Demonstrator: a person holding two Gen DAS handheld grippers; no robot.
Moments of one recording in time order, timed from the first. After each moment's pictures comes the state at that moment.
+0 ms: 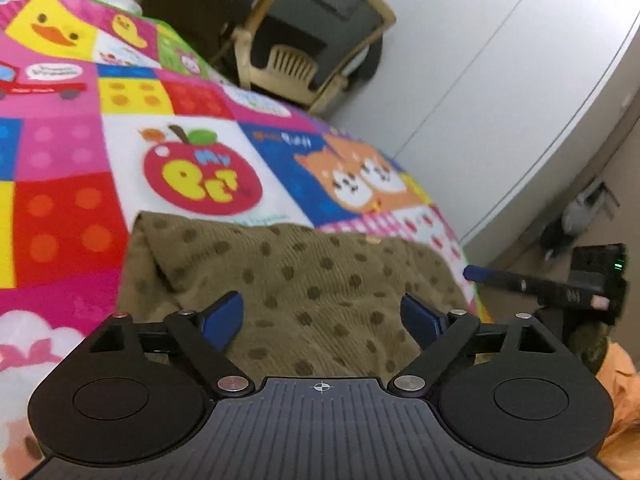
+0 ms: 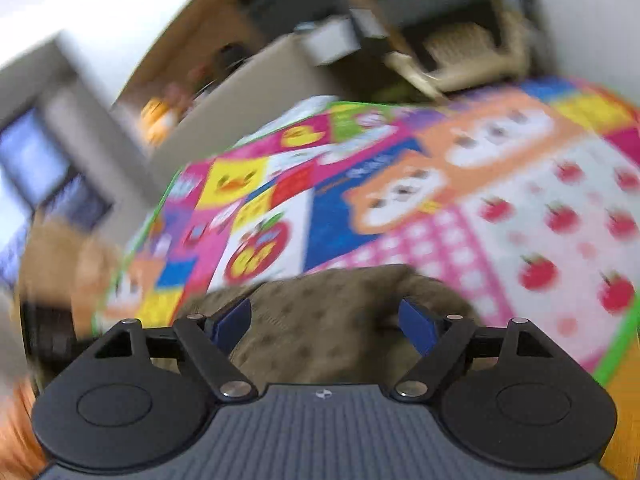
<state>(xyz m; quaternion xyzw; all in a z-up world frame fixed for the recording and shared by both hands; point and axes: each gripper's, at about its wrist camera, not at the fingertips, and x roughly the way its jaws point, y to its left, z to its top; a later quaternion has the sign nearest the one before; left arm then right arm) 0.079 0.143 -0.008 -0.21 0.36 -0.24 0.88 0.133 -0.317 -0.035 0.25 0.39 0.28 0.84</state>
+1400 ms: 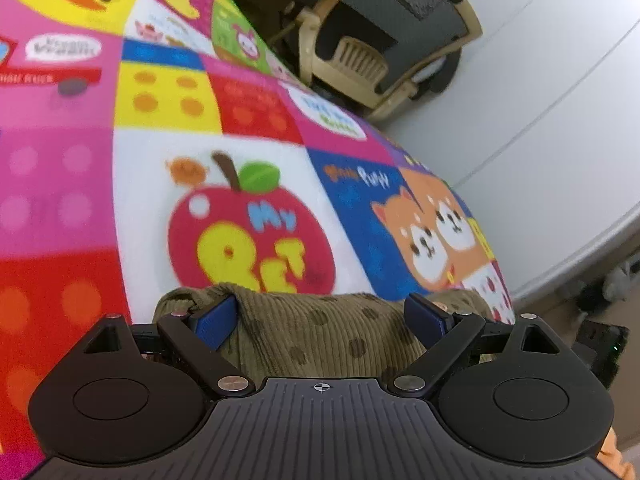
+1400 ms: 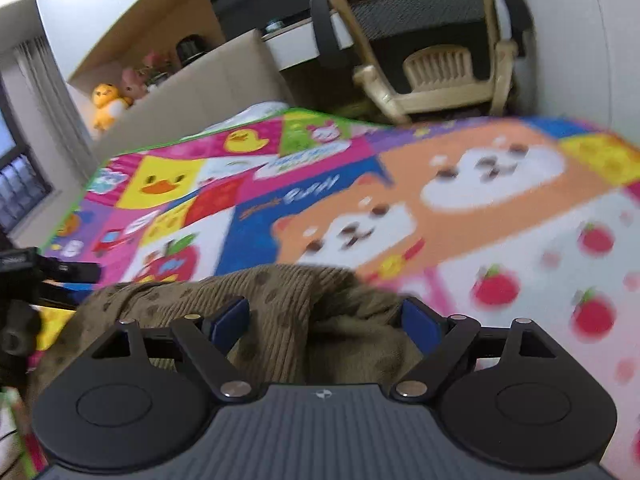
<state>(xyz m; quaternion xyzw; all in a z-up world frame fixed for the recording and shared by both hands) 0.222 0.155 -0.029 -0.25 0.41 -0.16 0.86 0.224 -0.263 -0.065 0.09 0.32 0.20 0.92</state>
